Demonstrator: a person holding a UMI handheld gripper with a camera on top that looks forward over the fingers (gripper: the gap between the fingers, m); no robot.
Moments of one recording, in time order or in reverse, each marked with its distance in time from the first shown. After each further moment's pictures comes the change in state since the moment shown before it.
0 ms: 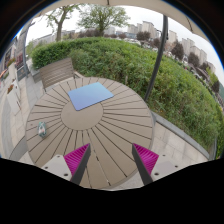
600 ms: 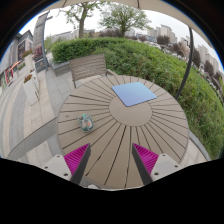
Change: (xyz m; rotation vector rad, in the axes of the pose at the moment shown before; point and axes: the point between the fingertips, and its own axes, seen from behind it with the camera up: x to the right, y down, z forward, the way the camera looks) arm -0.216 0.033 -0.023 0.014 -0.186 -0.111
